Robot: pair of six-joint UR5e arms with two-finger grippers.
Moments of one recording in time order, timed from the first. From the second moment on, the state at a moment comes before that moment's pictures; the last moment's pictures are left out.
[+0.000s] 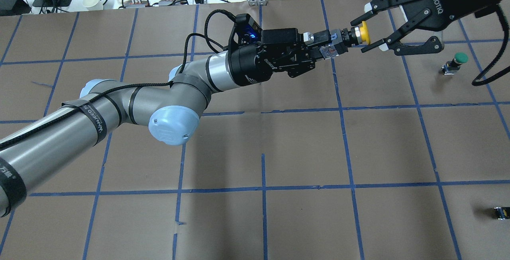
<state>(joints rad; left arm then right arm) -1.80 -1.89 -1.92 -1.23 -0.46 0.48 1.29 -1.69 1.54 -1.22 -0.80 0.69</state>
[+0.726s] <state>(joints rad) -1.80 -1.87 -1.91 -1.21 -0.43 0.35 1.29 -1.69 1.54 -1.23 -0.80 0.69</state>
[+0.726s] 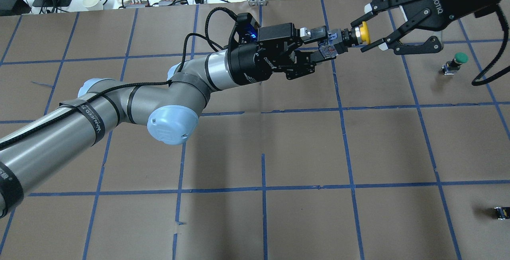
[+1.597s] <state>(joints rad) -1.69 -1.76 -1.60 -1.14 0.44 -0.18 1.23 -1.68 1.51 -1.25 -0.97 0.54</state>
